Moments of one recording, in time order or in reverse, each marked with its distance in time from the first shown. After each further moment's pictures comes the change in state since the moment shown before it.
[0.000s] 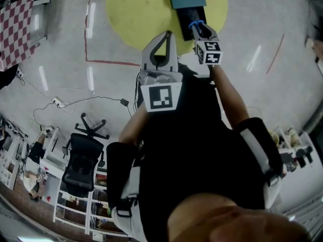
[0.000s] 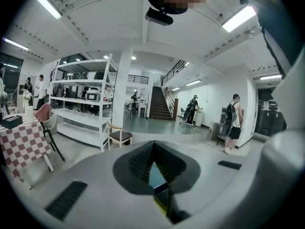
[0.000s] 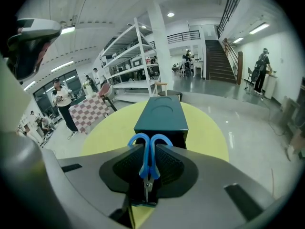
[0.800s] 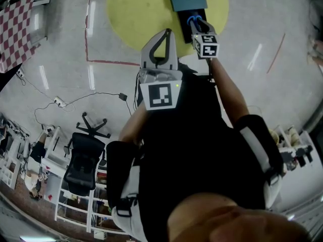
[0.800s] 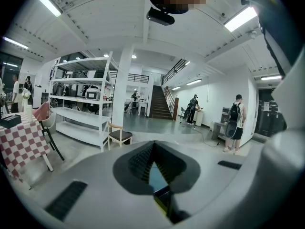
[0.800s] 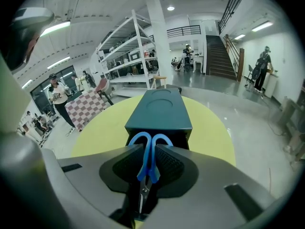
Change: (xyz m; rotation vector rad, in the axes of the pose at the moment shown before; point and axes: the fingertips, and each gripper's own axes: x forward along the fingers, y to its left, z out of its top) left arm 0.021 0.012 -0.001 -0.016 0.018 -0.002; right arm 0.041 -0.011 -0.002 -0.001 0.075 -0.020
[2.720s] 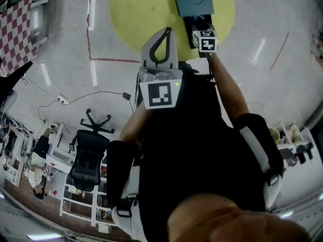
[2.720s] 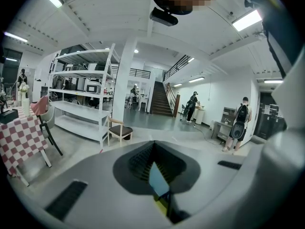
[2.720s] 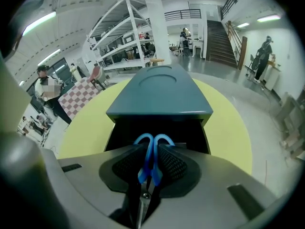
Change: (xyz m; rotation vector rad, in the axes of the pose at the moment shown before) left arm 0.040 0.033 -0.005 -0.163 0.028 0.025; right arm 0.055 -0.008 -0.020 0.031 0.183 -0.020
